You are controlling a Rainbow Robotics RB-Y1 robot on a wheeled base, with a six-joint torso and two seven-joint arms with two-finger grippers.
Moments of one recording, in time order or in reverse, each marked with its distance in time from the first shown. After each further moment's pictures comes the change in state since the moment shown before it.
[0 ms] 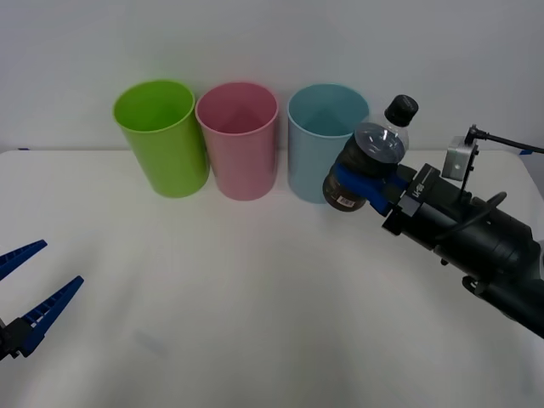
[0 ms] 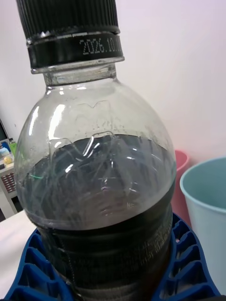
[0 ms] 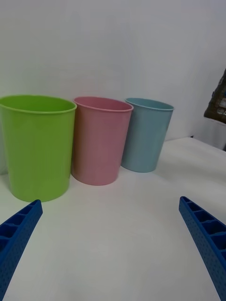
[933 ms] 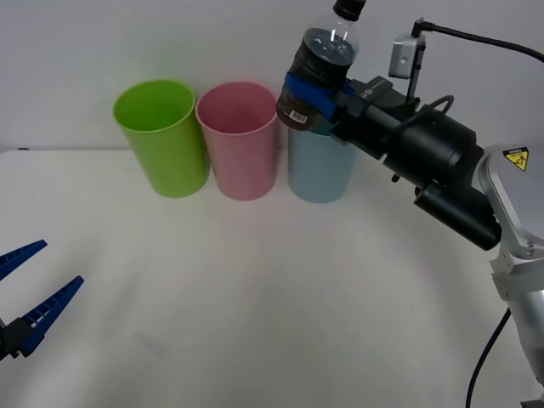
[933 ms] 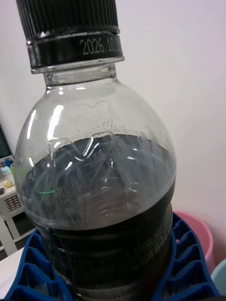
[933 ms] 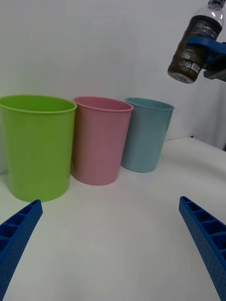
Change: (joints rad) right arm -0.377 0.134 0.017 0.142 0.292 0.077 -0.290; left arm 0.000 0.000 0.000 0.000 0.000 0.000 0.000
